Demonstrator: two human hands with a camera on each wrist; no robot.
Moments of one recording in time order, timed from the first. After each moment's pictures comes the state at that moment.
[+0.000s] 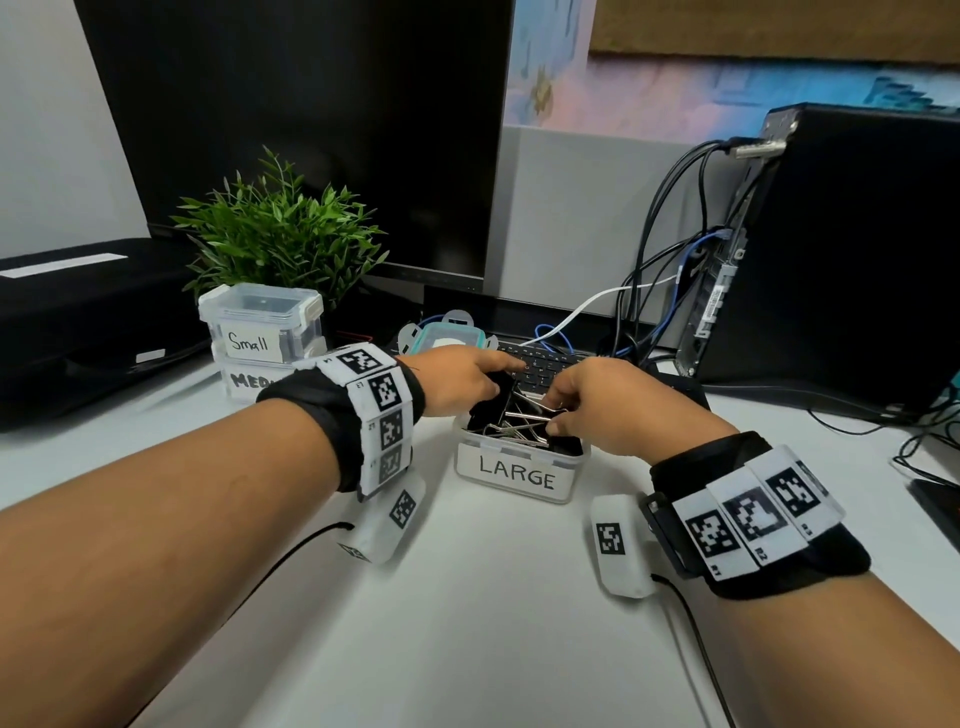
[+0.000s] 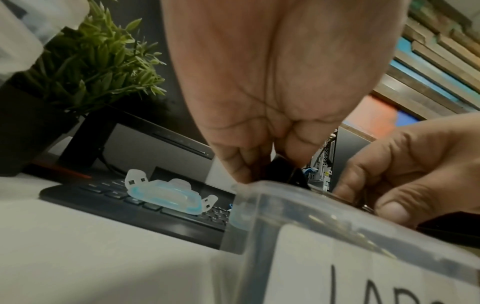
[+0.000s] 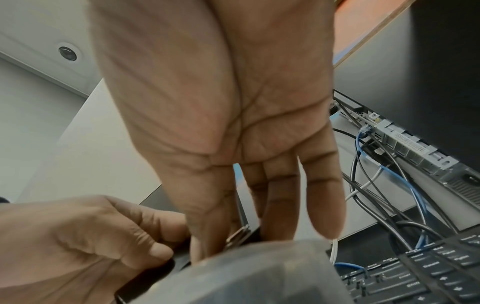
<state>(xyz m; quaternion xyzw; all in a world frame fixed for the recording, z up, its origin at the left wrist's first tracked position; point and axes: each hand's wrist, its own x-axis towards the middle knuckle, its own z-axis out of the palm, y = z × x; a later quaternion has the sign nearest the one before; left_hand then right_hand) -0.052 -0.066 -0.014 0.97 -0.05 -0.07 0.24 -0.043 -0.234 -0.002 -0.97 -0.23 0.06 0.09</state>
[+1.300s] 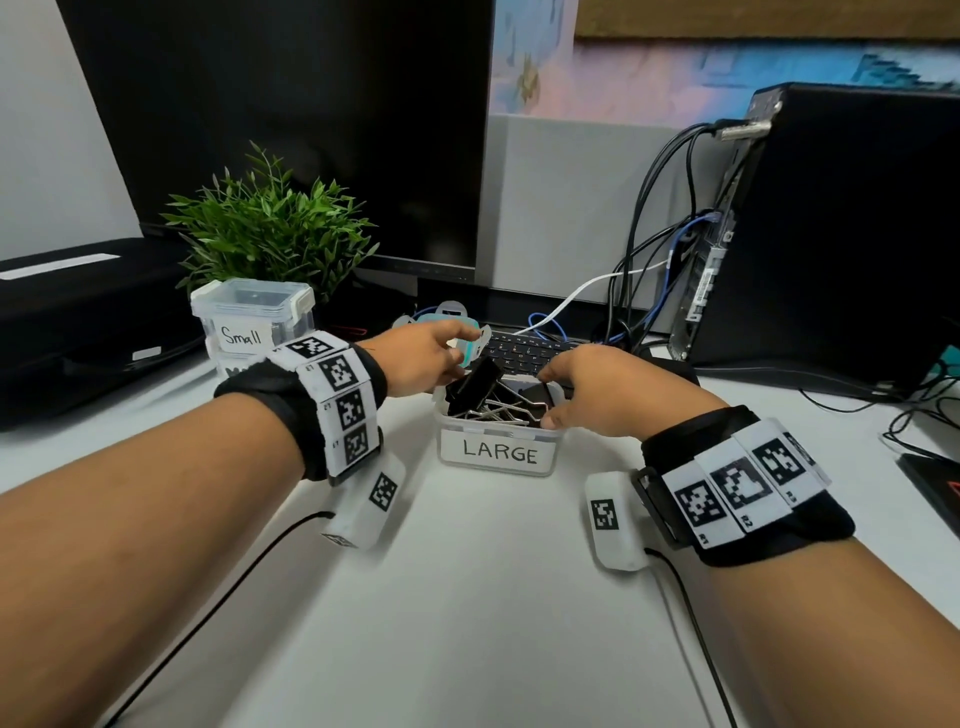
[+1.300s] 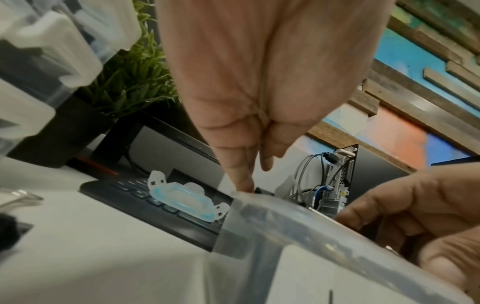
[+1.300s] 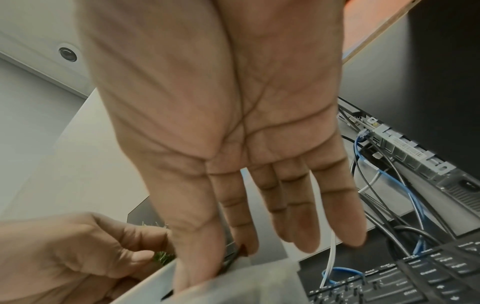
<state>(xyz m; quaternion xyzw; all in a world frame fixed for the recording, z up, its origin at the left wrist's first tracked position) -0.050 -0.047 -0.025 0.90 0.03 -0.03 0.44 -0.043 -0.239 -0.003 -0.97 -0.23 0.07 0.08</state>
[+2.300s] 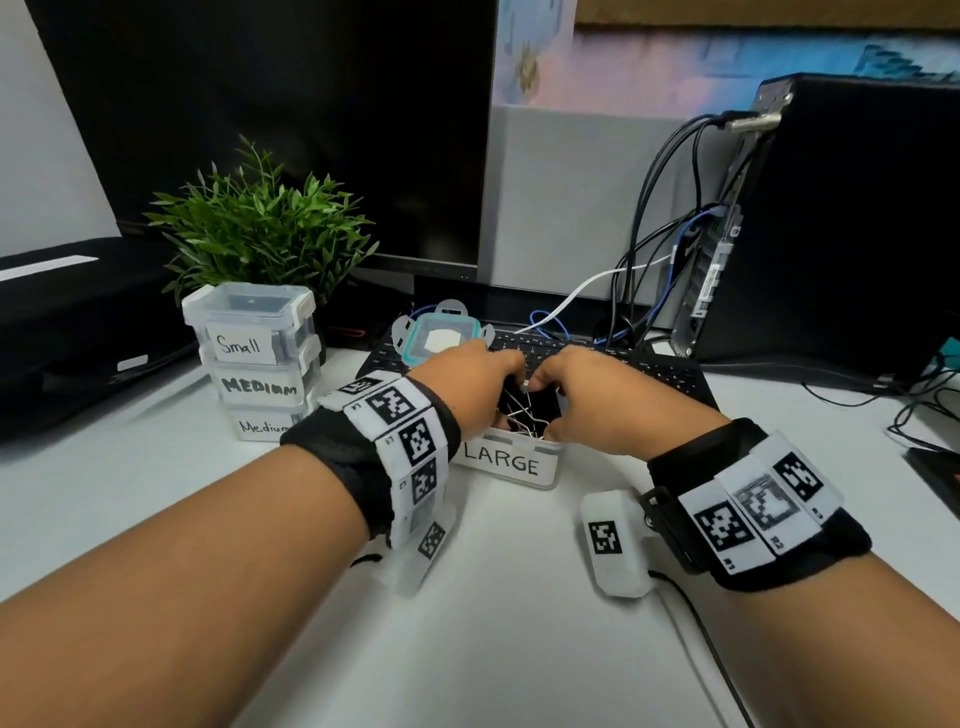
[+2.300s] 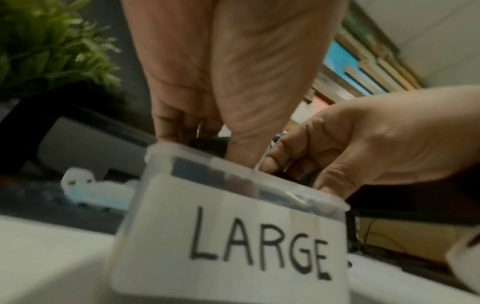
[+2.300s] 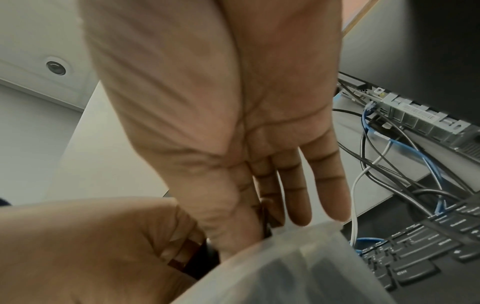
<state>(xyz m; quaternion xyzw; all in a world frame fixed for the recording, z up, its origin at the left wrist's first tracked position) -0.052 -0.072 -0.035 0.99 -0.08 0.03 0.08 -0.041 -0.223 -0.016 -0.96 -0.26 0.03 0.12</state>
